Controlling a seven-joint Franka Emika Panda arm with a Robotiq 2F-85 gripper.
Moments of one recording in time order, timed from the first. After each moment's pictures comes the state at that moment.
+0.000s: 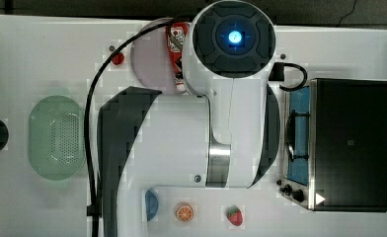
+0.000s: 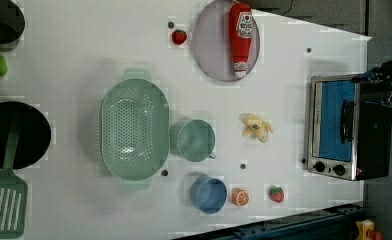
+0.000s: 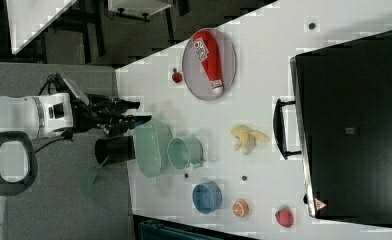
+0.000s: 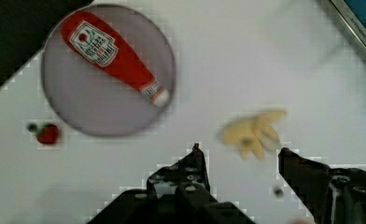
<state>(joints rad) -0.01 0.01 -0.01 -1.79 0.02 0.21 -0.05</state>
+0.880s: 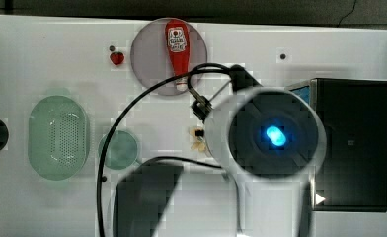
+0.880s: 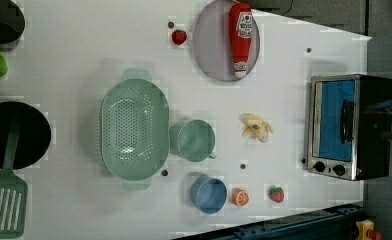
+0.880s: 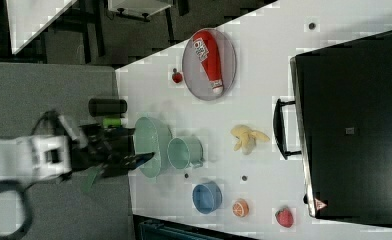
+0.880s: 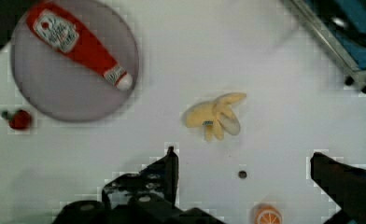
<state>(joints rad) -0.03 -0.19 -0.04 -1.99 -0.01 0.23 -0.12</state>
